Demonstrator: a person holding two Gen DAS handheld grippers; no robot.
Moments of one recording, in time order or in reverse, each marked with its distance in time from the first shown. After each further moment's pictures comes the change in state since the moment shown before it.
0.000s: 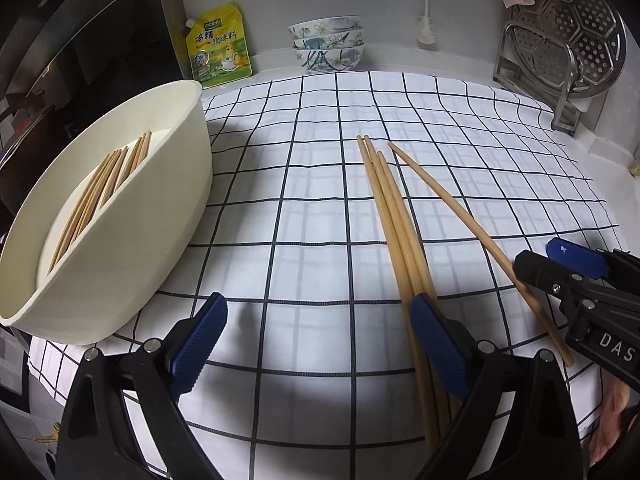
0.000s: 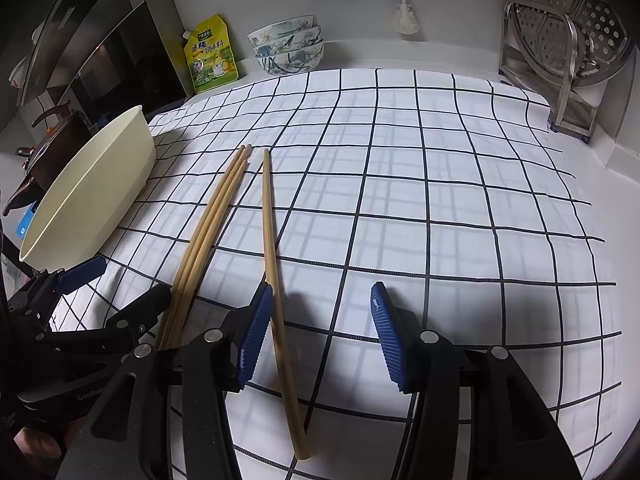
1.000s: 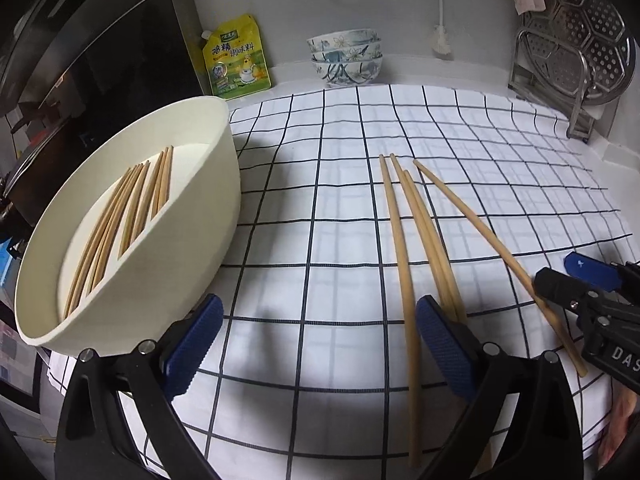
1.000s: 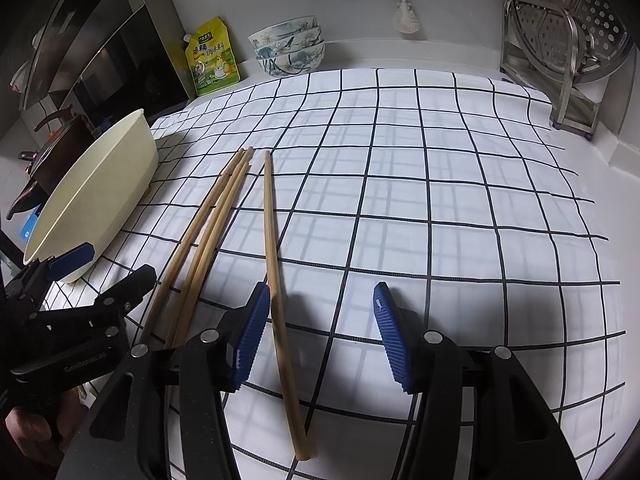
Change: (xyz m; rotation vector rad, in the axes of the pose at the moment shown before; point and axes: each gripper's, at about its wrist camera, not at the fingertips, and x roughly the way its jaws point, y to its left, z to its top) left arm -0.001 0.009 0.011 0.006 -0.020 0.081; right arm 0.001 0.001 0.000 0.010 -0.003 0.019
